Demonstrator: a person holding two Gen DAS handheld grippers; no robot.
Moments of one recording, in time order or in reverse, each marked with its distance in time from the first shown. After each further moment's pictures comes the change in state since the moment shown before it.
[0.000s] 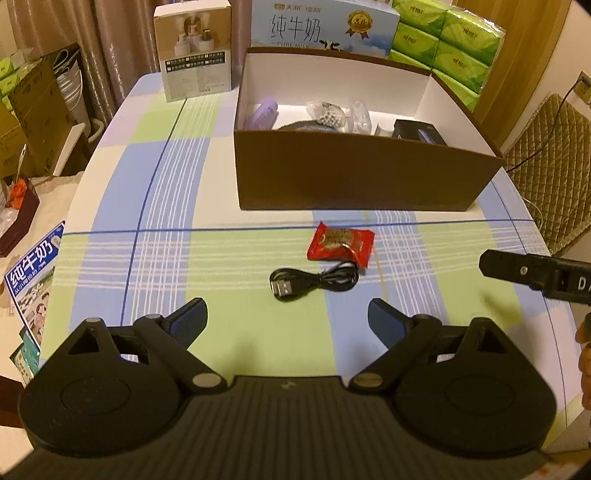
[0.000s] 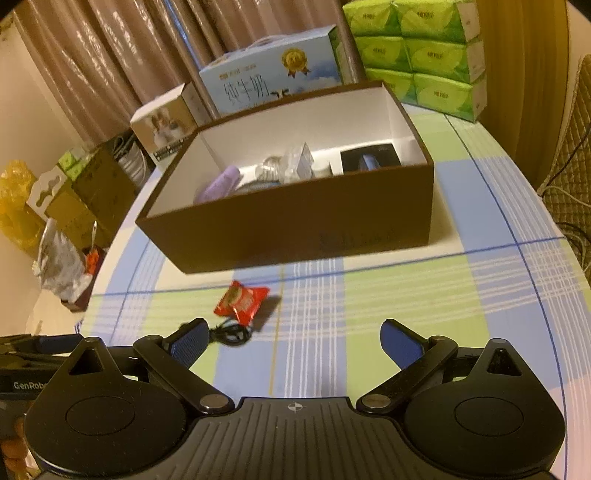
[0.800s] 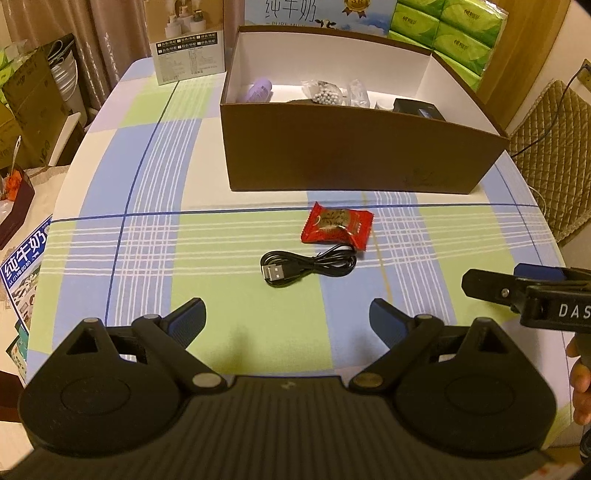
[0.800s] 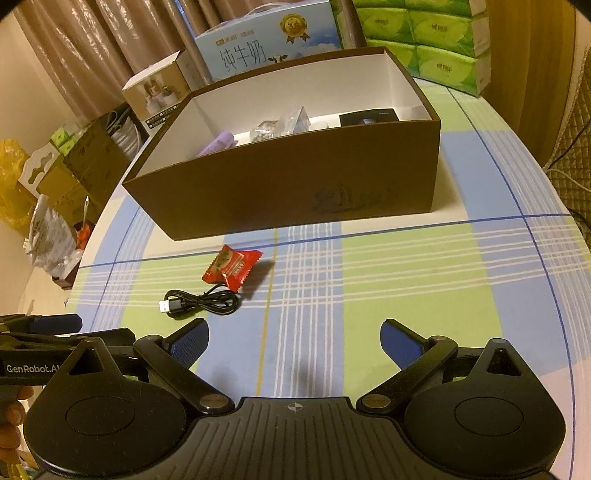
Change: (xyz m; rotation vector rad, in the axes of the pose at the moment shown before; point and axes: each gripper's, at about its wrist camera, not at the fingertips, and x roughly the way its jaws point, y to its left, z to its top) left arm 0.019 -0.007 -0.005 0.008 0.046 0.002; right arm 0.021 -0.002 -0.015 -0.013 0.074 -0.020
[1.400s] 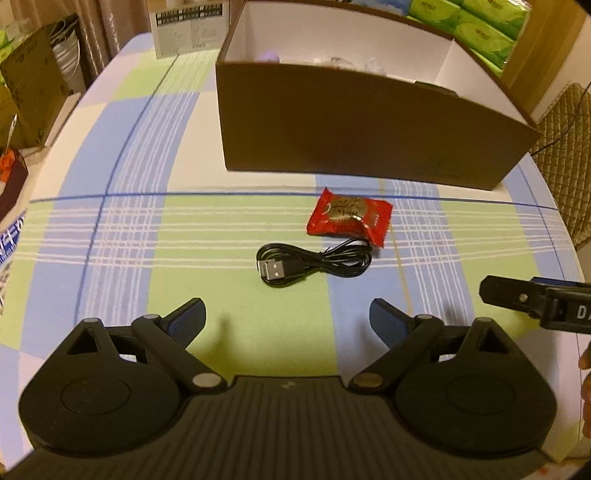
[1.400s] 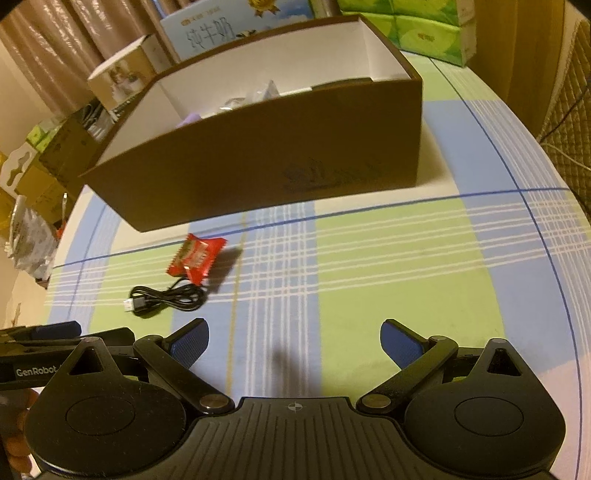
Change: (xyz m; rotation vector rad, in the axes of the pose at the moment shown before) left arm 0.052 0.001 -0.002 -0.049 0.033 0.003; right arm 0.031 -0.022 0.001 0.053 0.061 -0.049
